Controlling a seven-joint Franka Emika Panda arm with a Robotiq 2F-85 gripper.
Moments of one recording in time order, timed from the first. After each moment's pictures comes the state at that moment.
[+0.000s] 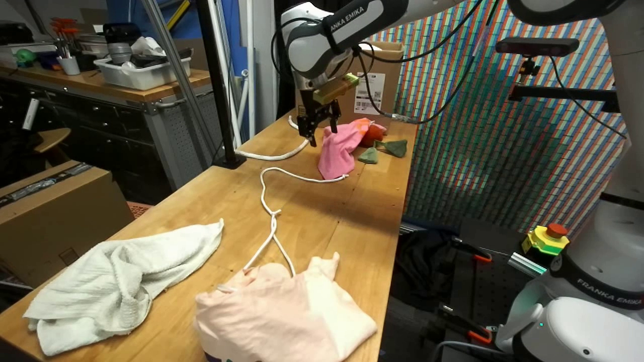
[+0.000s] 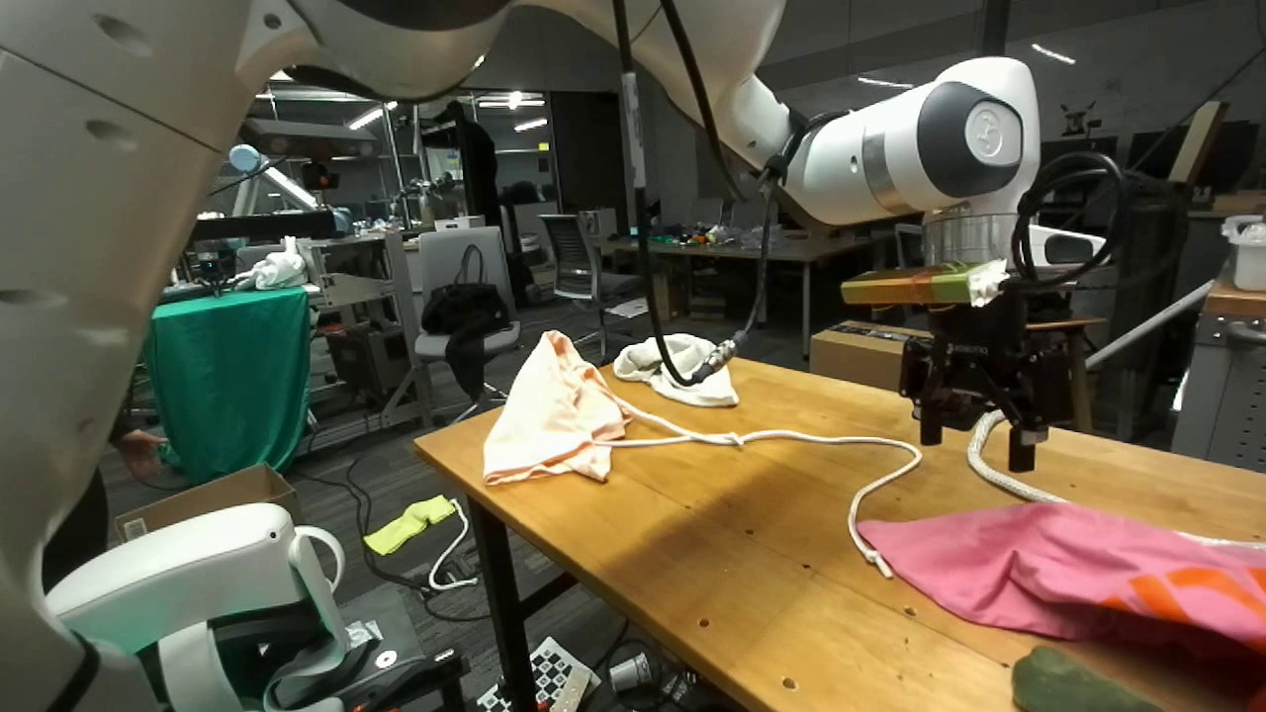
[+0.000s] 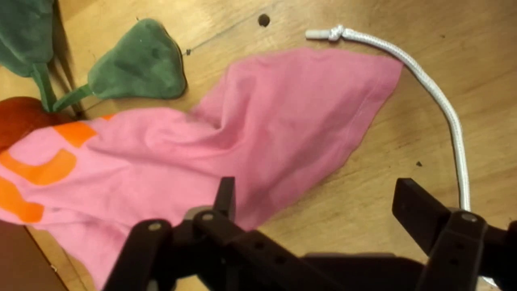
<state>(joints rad) -0.03 0.57 -0.12 -1.48 -0.15 1.91 0.19</state>
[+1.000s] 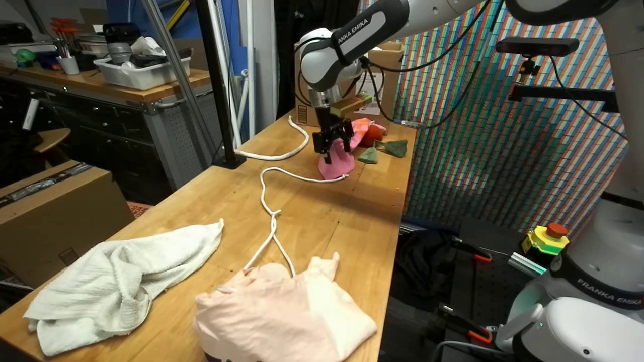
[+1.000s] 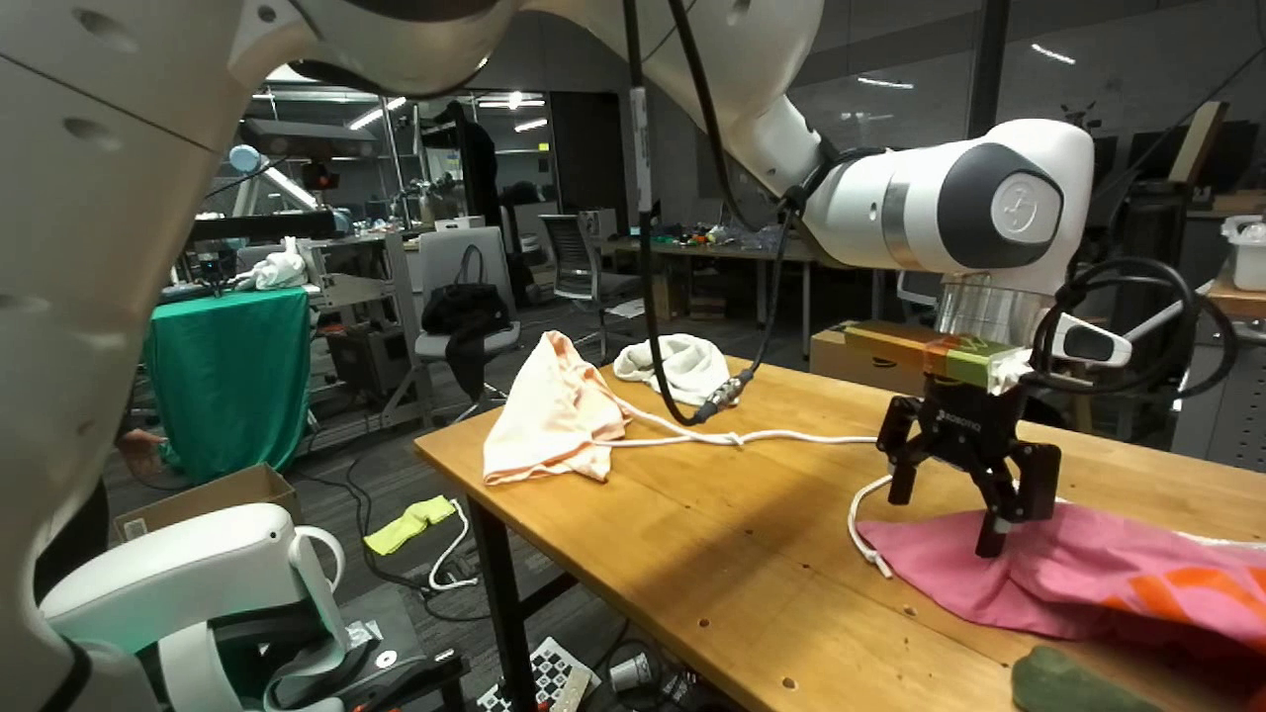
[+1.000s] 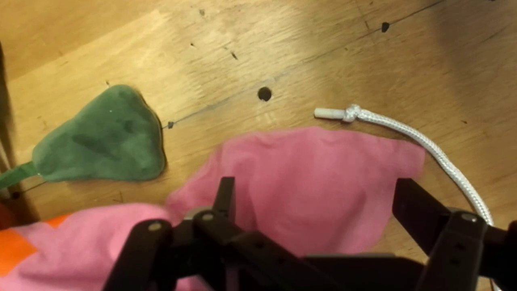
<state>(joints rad) -0.10 0.58 -0.11 -1.59 -0.02 1.90 0.05</state>
